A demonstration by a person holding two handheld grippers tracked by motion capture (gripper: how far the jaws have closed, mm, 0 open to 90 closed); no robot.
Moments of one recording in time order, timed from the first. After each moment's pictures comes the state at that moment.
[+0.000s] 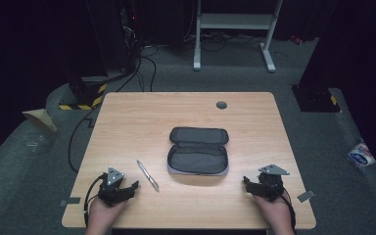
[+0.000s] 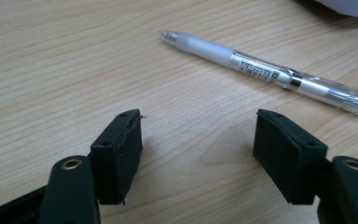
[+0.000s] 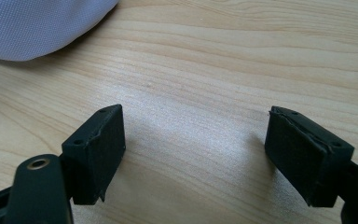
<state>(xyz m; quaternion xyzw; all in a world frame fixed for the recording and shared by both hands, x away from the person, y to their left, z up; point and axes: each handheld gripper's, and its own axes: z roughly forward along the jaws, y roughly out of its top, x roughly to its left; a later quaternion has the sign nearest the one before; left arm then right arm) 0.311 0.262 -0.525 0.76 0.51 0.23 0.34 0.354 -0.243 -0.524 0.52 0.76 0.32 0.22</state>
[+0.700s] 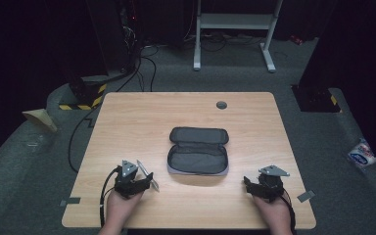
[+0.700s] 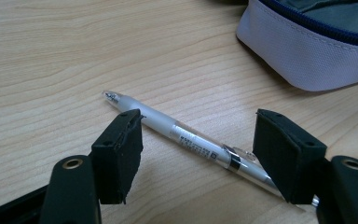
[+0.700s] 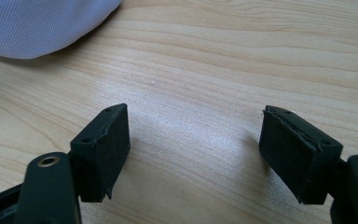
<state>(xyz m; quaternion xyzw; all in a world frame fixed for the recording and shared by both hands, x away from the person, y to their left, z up) 0.334 0.216 -0.516 0.74 0.52 0.23 0.36 0.351 -0.243 -0.524 0.51 0.76 0.32 0.23</state>
